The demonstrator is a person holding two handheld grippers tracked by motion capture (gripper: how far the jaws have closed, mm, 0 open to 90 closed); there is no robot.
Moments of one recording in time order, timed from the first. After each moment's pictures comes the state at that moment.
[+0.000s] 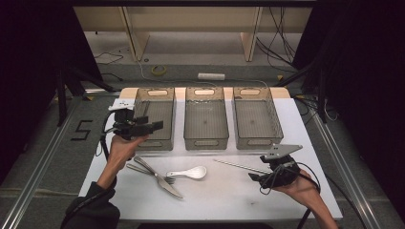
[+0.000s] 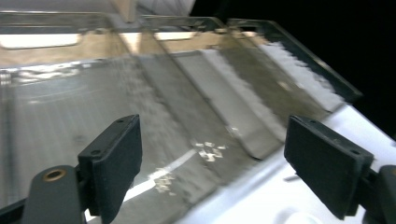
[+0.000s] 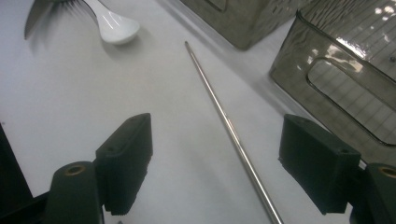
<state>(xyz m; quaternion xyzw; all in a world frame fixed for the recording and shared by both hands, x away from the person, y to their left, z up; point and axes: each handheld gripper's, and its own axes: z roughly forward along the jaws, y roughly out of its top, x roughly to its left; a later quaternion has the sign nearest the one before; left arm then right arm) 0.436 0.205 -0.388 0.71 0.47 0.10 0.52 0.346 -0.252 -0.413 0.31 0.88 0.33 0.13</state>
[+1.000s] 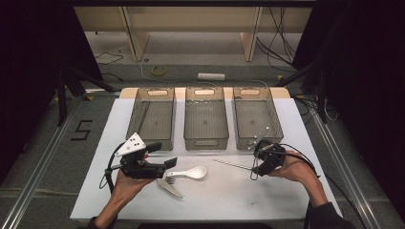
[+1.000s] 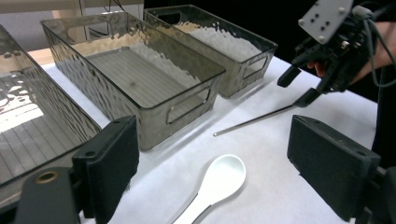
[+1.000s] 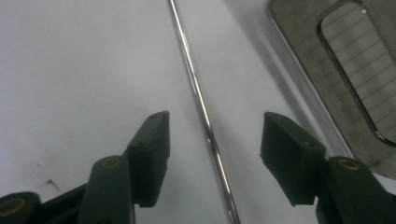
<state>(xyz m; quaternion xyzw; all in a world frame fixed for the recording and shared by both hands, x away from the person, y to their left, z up) 0.339 0.167 -0.400 0.75 0.35 0.13 0.54 0.404 -0.228 -0.422 0.27 0.95 0.12 0.09</state>
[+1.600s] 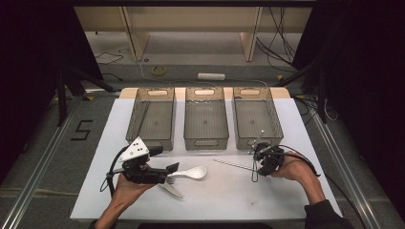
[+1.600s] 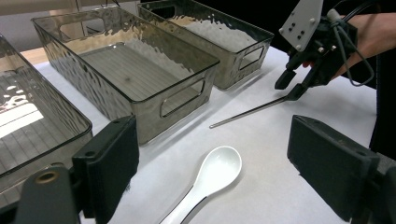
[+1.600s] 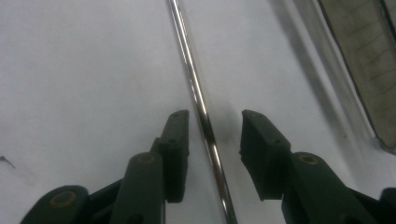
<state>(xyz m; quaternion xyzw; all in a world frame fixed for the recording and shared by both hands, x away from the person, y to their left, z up) 0.331 0.162 -0.403 0.76 0.34 0.13 0.53 0.412 -0.232 -0.444 0.27 0.96 0.05 0.07</state>
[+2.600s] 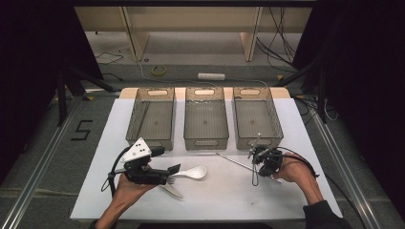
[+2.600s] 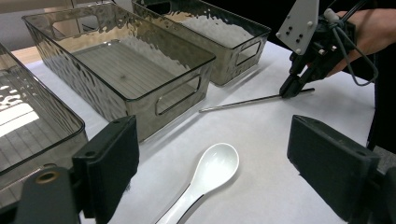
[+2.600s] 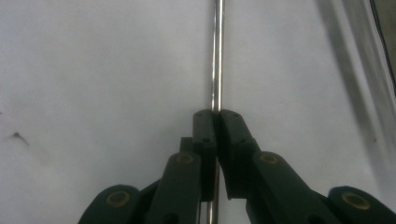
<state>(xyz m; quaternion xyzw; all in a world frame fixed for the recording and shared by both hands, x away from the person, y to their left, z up) 0.332 0.158 -0.404 0.77 0.33 0.13 0.53 0.410 -0.229 -0.449 0.24 0.97 0.02 0.04</state>
